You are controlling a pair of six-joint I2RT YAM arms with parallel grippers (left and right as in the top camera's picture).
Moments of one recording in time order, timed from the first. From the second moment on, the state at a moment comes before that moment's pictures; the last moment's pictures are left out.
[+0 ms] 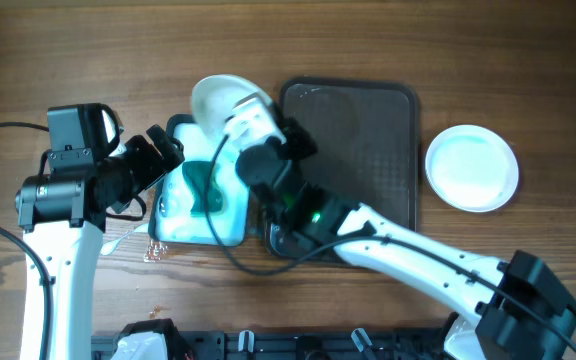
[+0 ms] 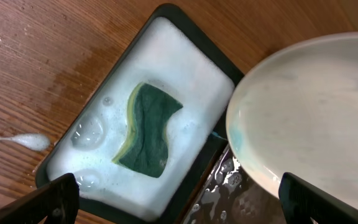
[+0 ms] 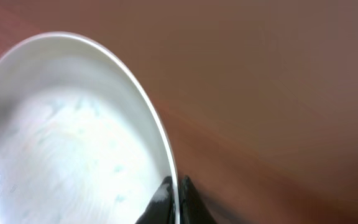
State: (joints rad) left arm 0.10 1.19 1.13 -0.99 0.22 -0.56; right arm 0.96 1.63 1.12 0.09 0.84 -0.15
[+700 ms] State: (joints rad) left arm 0.10 1.19 1.13 -0.99 0.22 -0.56; right arm -0.52 1.59 1.11 -0.85 -0.02 0.43
